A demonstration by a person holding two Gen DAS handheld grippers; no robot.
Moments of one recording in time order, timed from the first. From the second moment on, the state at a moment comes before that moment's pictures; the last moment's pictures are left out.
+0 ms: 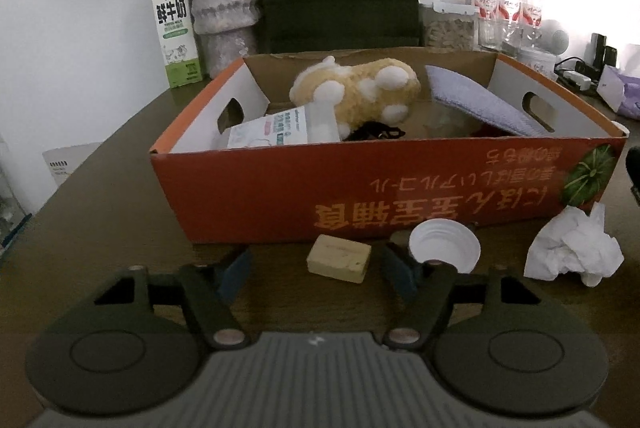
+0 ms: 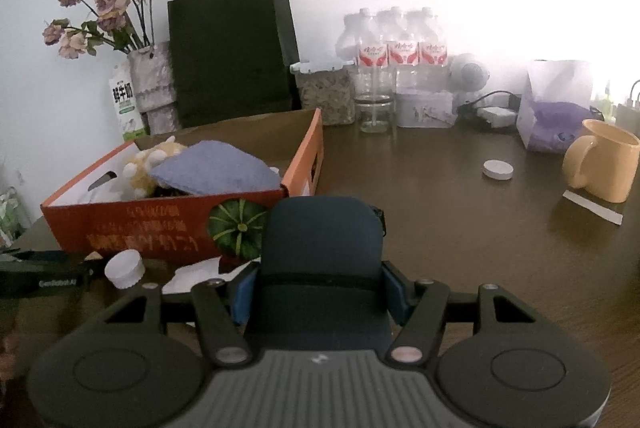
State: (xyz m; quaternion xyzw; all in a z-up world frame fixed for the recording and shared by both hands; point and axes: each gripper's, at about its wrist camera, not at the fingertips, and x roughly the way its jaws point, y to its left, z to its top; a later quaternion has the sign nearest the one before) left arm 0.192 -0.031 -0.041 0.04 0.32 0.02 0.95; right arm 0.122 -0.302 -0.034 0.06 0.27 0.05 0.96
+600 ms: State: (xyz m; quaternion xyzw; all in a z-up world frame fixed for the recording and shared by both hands) left arm 0.177 -0.027 -0.027 0.02 0.29 0.00 0.96; right arm 0.111 -0.296 -0.027 0.05 0.26 0.05 0.96
